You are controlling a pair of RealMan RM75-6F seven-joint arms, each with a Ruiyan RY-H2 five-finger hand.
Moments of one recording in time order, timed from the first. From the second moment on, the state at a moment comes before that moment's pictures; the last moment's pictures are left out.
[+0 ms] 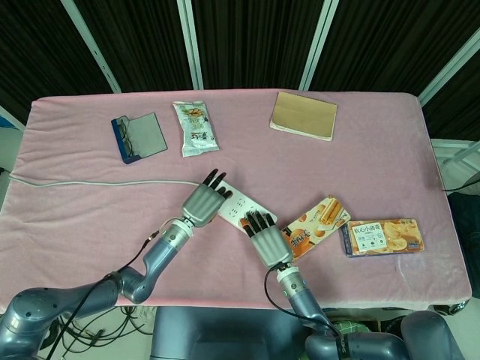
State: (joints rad) left arm -0.93 -1.87 -0.23 -1.06 1.28 0.87 0.49; right arm 0.65 -1.90 0.10 -1.38 -1.11 1.11 -0.95
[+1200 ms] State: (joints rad) left arm -1.02 -1.76 -0.27 -1.27 0.96 0.83 0.72; right arm 0.68 -1.86 0.08 -1.43 -1.07 1.06 -0.99
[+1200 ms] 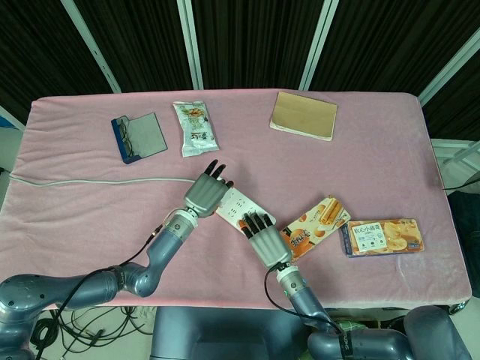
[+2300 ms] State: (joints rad) left arm -0.80 -1.46 -0.02 -1.47 1.28 1.03 0.59; right arm 0.67 -1.79 0.16 -1.59 -1.13 1.19 -0.92
